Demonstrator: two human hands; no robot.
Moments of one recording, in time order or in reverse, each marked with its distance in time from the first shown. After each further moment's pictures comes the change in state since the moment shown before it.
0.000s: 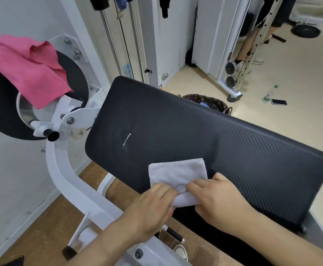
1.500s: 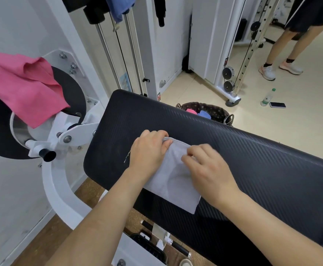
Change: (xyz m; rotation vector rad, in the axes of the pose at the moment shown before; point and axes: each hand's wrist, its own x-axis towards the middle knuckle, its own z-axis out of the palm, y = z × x) left_hand 0.128 -0.061 -0.073 0.185 0.443 -0.308; right_hand 0.089 0.024 -0.001 -0.061 0.567 0.103
